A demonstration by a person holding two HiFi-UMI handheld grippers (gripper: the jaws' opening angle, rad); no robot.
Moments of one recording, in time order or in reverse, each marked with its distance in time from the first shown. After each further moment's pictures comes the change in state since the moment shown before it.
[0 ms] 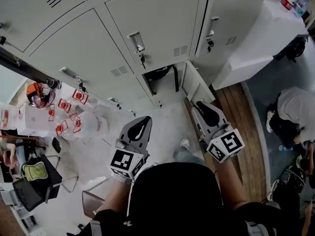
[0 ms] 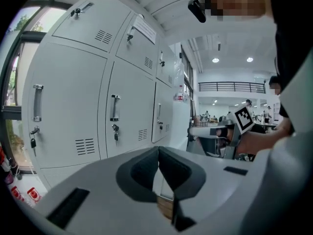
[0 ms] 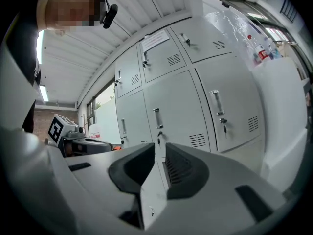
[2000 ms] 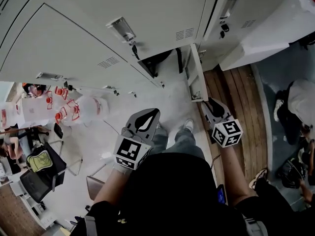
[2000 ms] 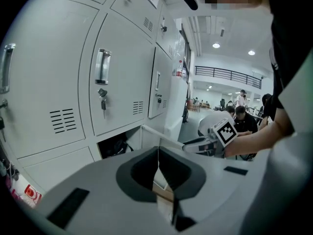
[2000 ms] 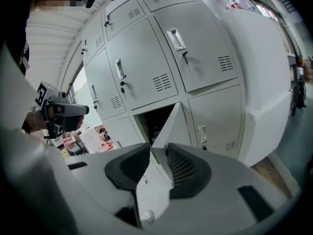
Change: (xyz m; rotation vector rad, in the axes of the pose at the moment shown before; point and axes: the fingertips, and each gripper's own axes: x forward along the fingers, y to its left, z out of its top) left arm 0.073 0.011 -0.080 -0.016 0.264 -0.094; right arm 0.008 -0.116 -0.193 0.170 0.343 -0.152
